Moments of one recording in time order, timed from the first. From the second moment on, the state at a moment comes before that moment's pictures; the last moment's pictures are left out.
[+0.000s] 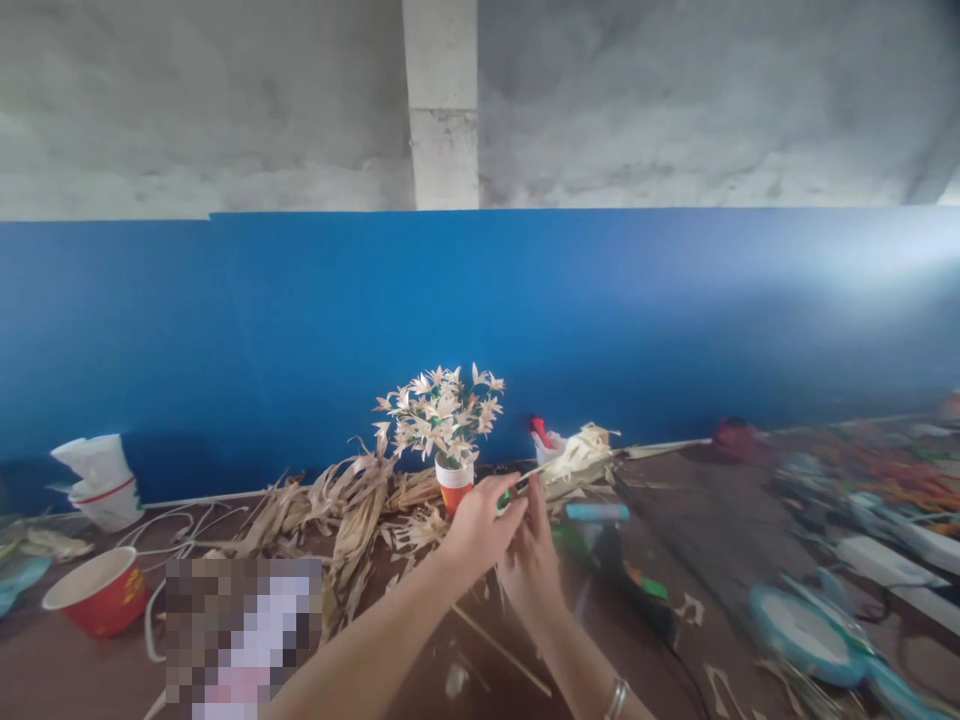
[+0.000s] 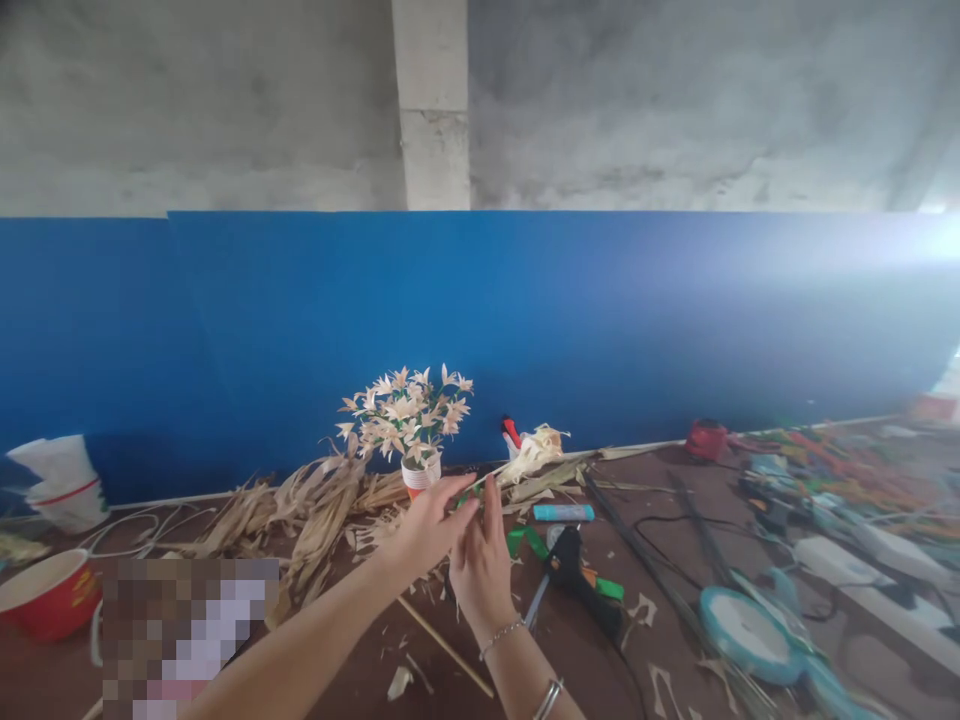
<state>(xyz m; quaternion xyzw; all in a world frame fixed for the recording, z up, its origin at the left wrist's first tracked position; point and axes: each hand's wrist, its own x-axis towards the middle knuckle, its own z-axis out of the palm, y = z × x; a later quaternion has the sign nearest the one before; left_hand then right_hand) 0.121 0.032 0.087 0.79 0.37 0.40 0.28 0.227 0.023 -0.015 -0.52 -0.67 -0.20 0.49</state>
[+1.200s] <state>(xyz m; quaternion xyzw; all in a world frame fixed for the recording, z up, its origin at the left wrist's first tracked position) 0.135 0.087 0.059 0.74 0.45 0.26 0.43 0.247 0.024 0.023 -0.52 -0.38 0.36 0.68</state>
